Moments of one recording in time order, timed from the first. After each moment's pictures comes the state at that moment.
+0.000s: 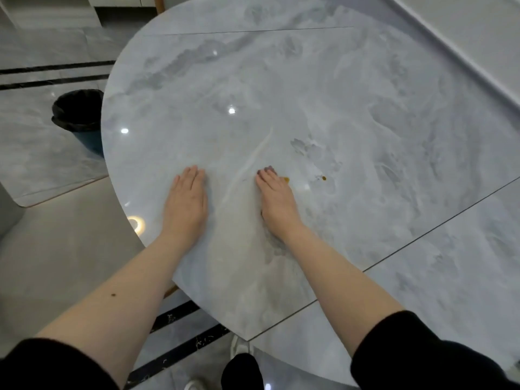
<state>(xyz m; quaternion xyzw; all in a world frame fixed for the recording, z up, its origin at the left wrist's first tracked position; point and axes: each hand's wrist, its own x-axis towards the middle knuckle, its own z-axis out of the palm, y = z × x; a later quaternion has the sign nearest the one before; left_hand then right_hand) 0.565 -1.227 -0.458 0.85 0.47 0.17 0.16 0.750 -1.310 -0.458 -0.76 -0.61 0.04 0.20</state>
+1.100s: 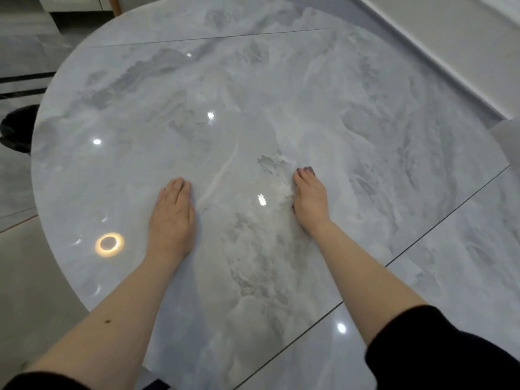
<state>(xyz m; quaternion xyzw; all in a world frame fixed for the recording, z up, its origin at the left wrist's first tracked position) 0.635 -1.208 -0.469 0.86 0.46 0.18 0.16 0.890 -1.324 -0.437 -0.82 -0.53 -0.01 0.18</state>
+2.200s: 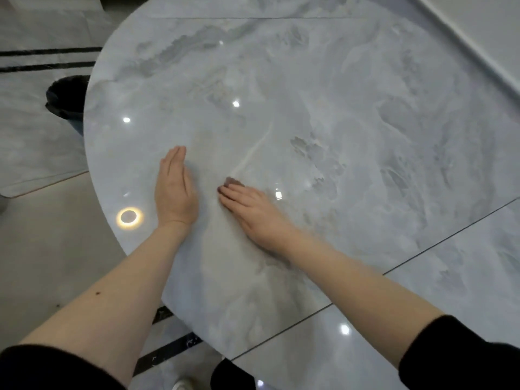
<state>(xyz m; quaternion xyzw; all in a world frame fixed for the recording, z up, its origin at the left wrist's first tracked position) 0.592 -1.211 -0.460 0.73 0.51 0.39 0.24 0.754 -1.311 -0.468 -0.58 -0.80 0.06 0.17</state>
